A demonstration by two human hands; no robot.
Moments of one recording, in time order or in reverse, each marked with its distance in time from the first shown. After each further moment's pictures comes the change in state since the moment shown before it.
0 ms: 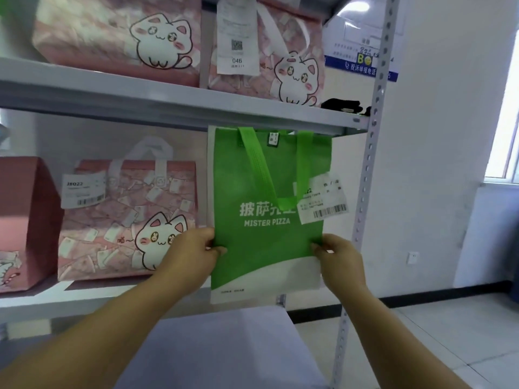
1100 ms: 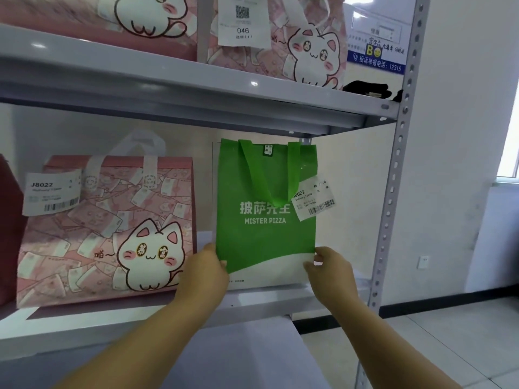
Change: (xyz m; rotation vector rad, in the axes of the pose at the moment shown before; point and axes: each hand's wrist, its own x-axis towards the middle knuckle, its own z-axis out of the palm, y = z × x) left_hand 0.060 -0.060 0.060 0.204 0.146 -0.087; right_hand 0.054 0.052 0.067 -0.259 -0.035 0.074
